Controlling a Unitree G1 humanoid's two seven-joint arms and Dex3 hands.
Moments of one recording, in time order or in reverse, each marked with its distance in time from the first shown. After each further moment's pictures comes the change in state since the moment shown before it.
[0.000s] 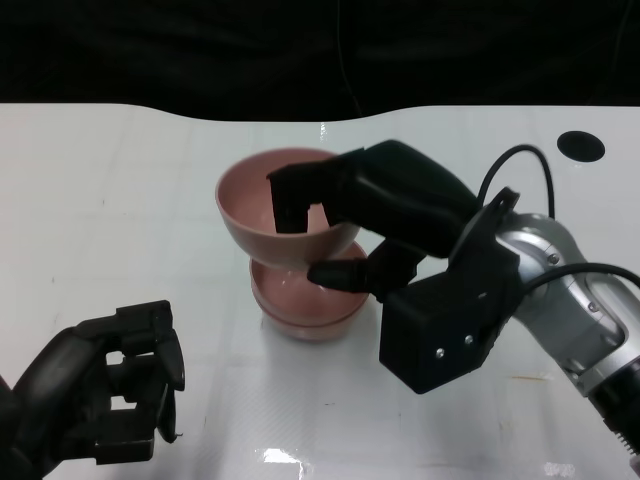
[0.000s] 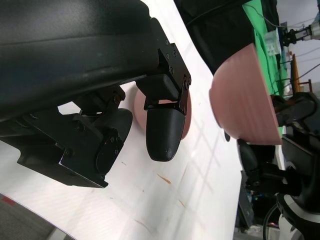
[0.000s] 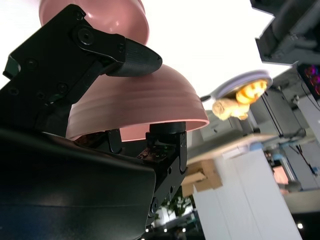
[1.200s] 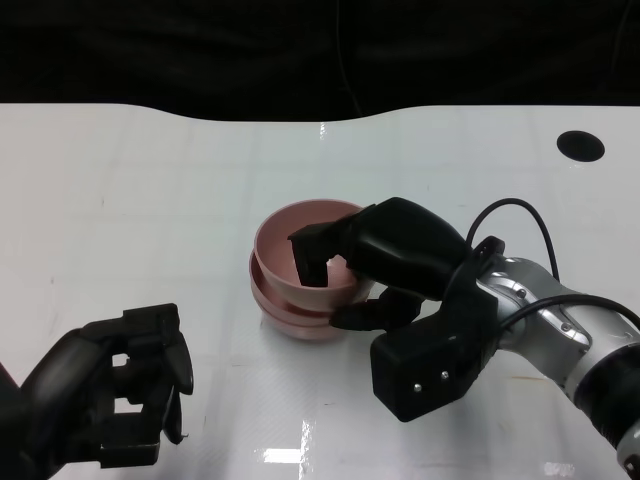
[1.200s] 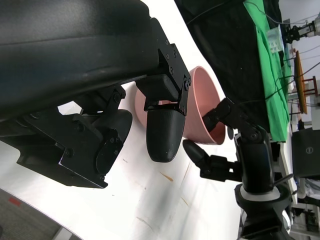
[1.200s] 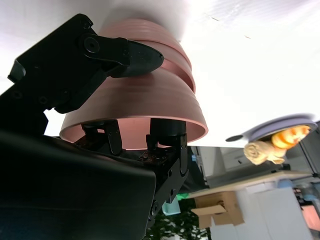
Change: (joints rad) left arm 0.012 0.000 -0.009 -0.049 0.010 0.034 0.008; right arm -0.068 0.037 0.090 0.410 -0.195 -0.135 -0.232
